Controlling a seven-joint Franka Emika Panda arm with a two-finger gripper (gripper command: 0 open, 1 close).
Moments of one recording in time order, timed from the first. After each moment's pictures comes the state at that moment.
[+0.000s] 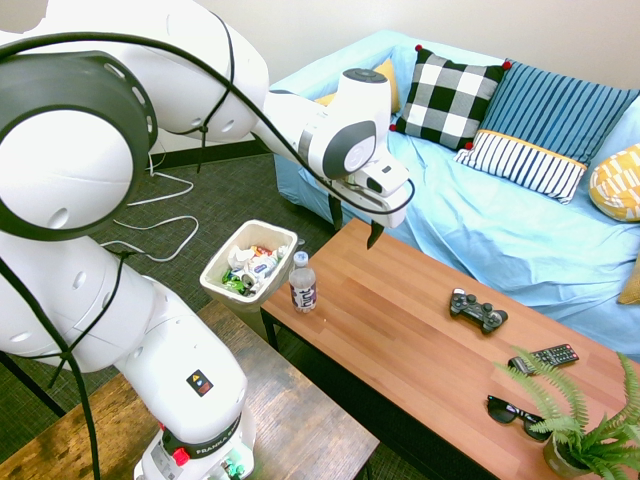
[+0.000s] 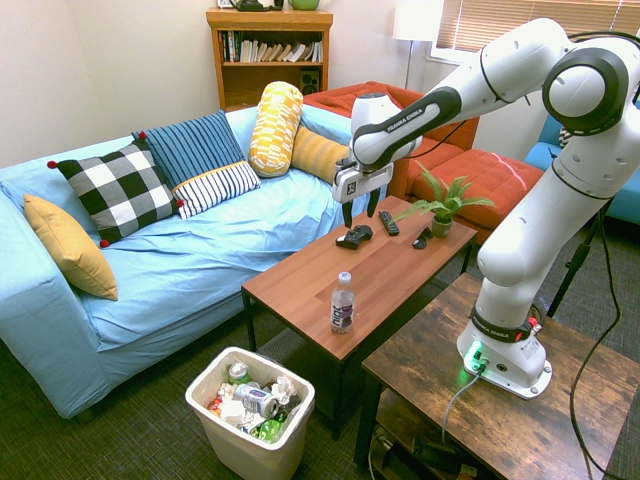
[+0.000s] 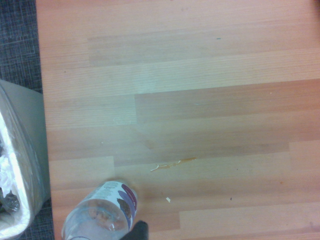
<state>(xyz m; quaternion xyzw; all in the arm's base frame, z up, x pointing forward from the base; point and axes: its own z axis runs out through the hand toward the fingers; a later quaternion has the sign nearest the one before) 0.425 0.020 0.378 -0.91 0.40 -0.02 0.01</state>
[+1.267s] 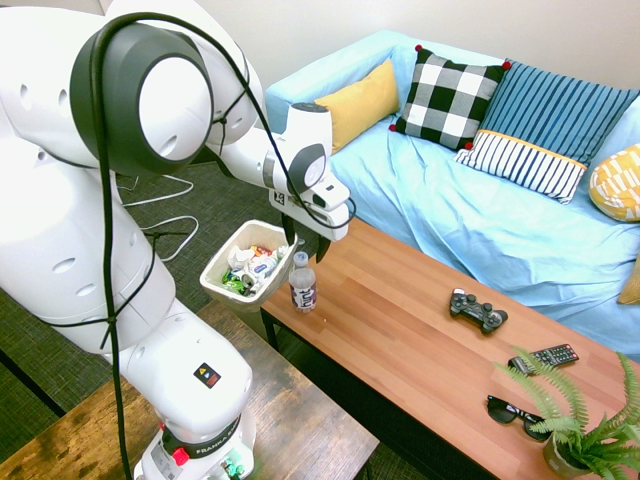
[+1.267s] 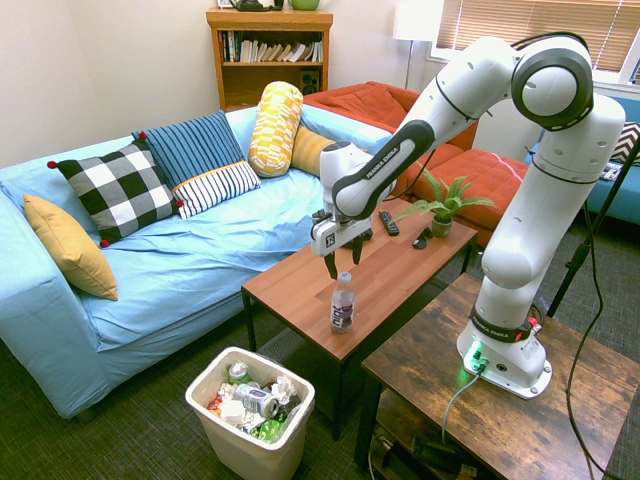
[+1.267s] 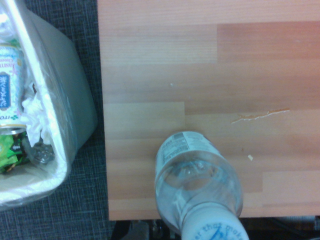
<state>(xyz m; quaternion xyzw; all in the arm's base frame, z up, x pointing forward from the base) 0.398 0.131 0.283 -0.92 0.38 0.04 -0.03</state>
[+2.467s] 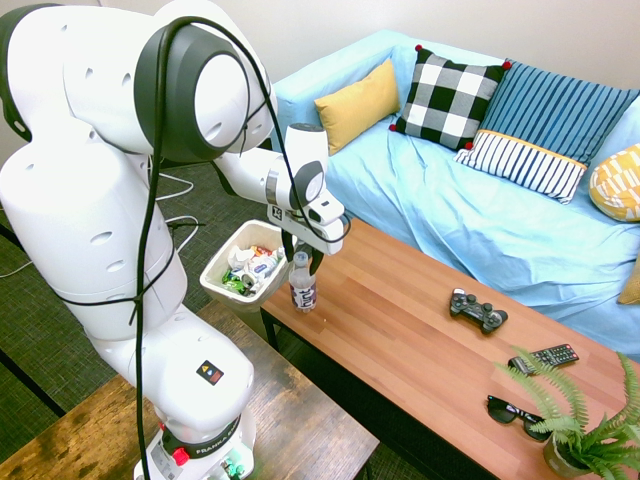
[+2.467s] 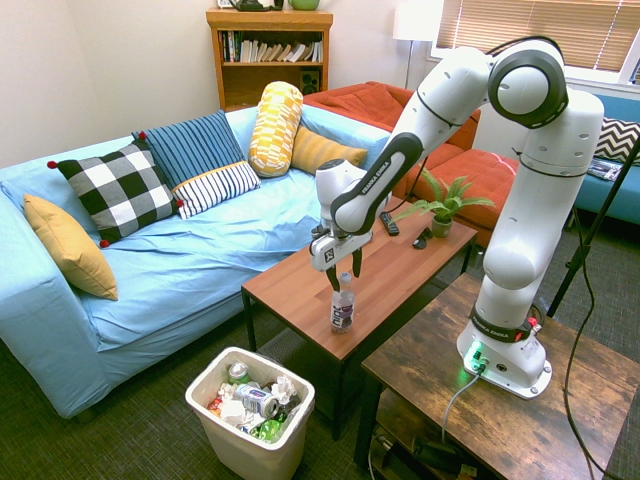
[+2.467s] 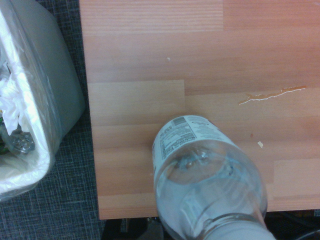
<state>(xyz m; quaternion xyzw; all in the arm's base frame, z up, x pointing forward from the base) 0.398 0.139 0.244 -0.92 0.38 0.05 -0.05</state>
